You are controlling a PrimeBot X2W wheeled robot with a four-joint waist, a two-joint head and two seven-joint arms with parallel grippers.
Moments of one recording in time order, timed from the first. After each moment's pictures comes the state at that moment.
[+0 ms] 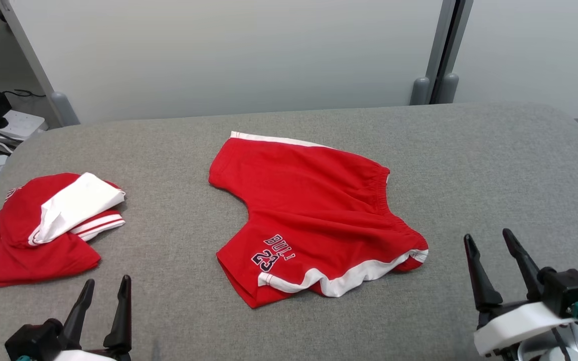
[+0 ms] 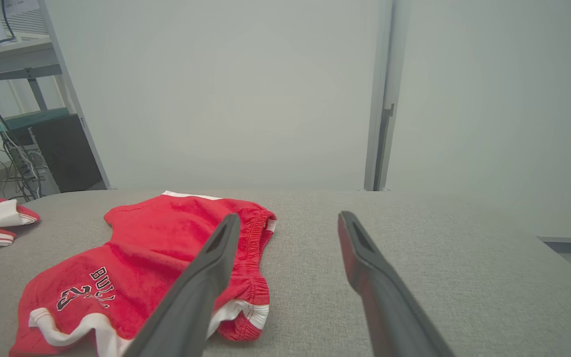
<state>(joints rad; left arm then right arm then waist) 0.03 0.17 0.00 0.30 -0.42 -0.14 -0.25 -0.11 -0.12 0.08 0.29 0.21 0.13 -0.25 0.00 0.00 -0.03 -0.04</state>
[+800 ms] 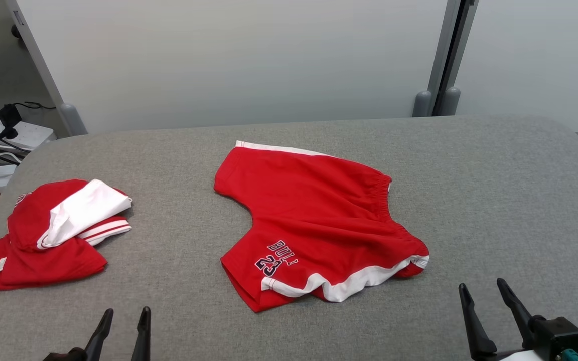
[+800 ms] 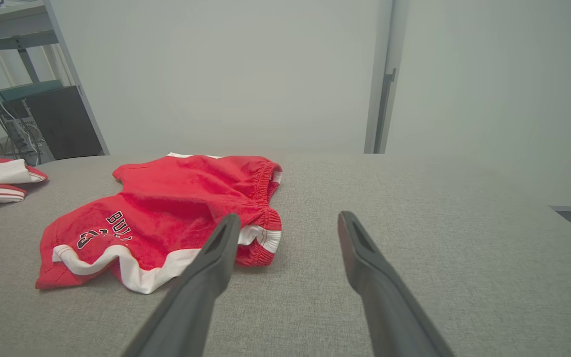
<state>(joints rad) 0.14 0.11 0.02 0.25 -0.30 -0.14 -0.25 0.06 -0.07 0.05 0.23 0.14 0.13 -0.25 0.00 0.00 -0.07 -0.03</state>
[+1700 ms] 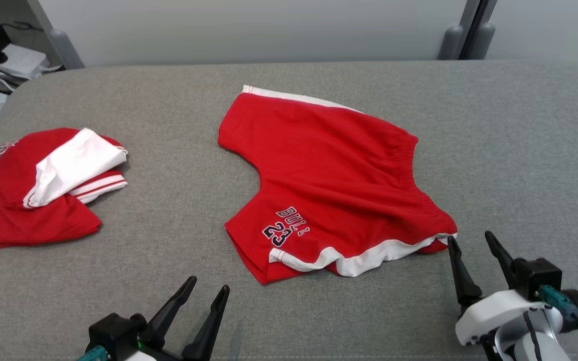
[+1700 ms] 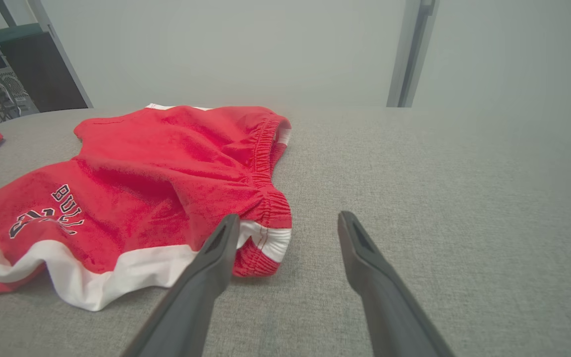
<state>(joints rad) 0.03 0.29 -0.42 0.15 -0.59 -0.14 -0.25 -0.18 -0.05 0.06 0.48 0.11 0.13 -0.25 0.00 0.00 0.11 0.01</state>
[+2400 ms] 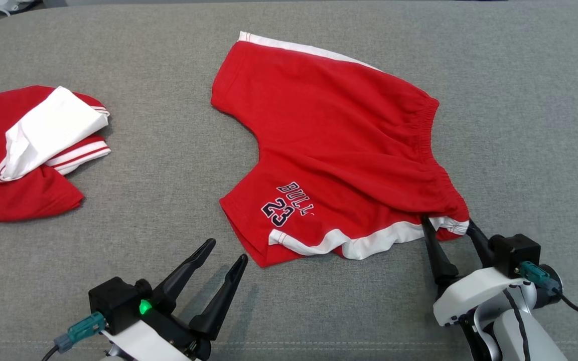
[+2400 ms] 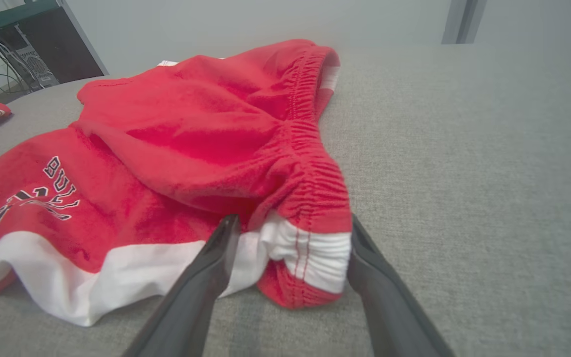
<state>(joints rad) -0.13 0.42 -0.59 0.02 -0.73 -0.14 -0.25 -0.31 -0.05 0.17 0.54 0.21 0.13 -0.25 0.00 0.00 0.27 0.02</state>
